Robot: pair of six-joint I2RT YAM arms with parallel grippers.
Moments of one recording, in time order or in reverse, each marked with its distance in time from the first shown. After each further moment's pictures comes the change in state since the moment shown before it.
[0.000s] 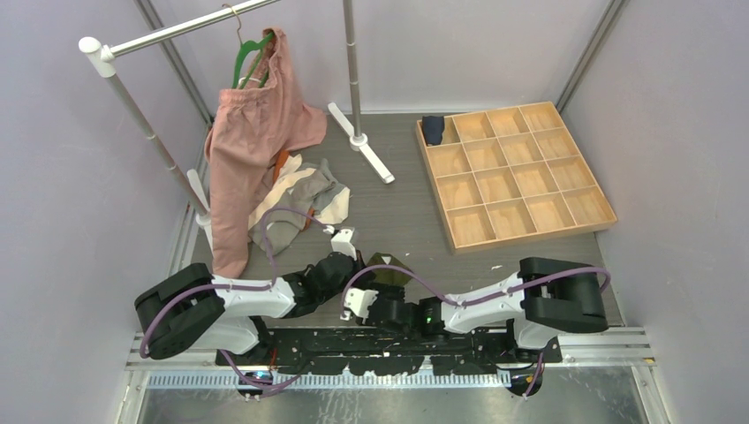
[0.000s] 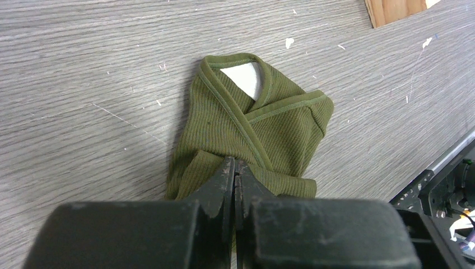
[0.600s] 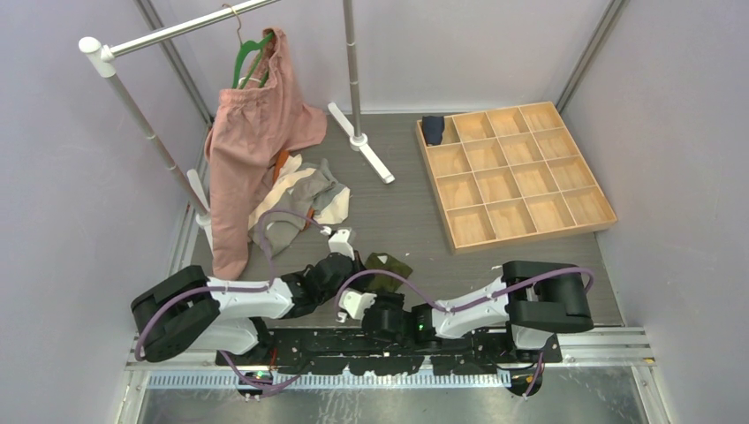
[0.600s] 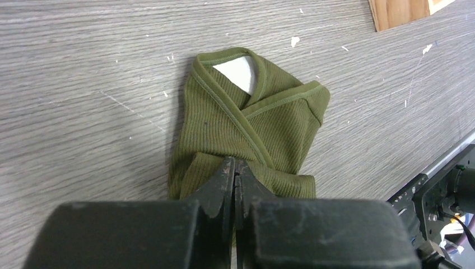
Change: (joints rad) left arm 0.000 -0.014 0.002 -0.028 -0.014 -0.045; right arm 0.042 0.098 0.039 -0.017 0.181 0.032
